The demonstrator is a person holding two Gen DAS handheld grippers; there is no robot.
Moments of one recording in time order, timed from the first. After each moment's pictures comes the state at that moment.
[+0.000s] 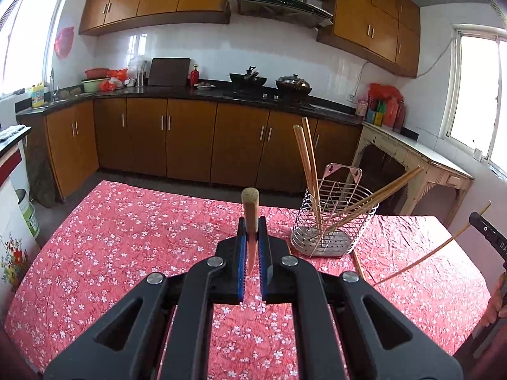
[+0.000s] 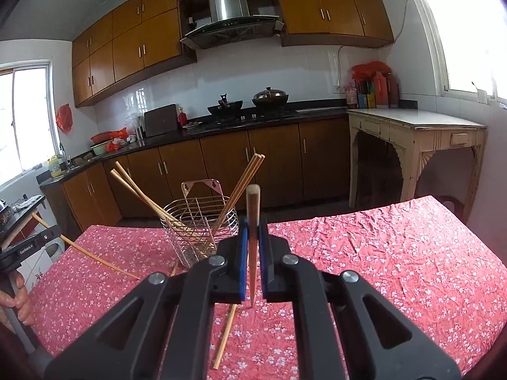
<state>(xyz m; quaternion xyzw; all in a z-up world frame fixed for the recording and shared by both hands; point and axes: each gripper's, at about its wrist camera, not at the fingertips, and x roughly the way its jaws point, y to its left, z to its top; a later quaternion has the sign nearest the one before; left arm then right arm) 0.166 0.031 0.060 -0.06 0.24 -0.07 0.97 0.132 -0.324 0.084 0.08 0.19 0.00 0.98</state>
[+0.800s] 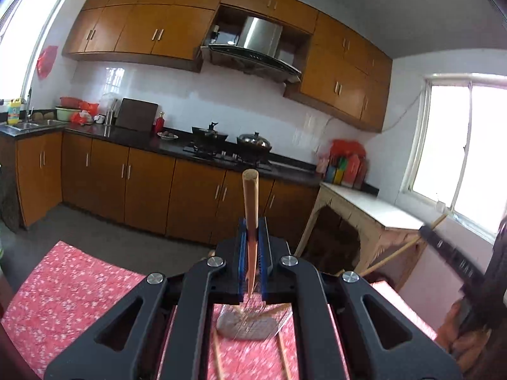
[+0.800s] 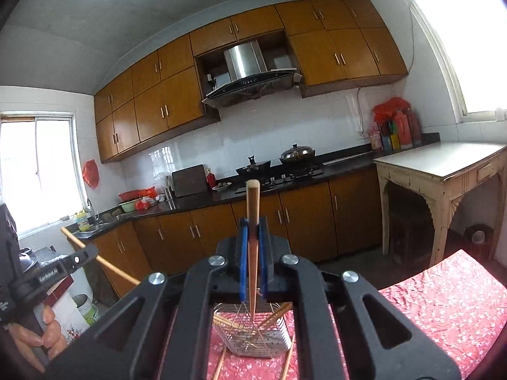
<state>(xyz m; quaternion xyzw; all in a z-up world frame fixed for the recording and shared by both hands) 0.188 -0.020 0.186 -0.12 0.12 -0.14 0.98 0.174 -0.323 0.207 0.13 0.08 0.06 0.99</state>
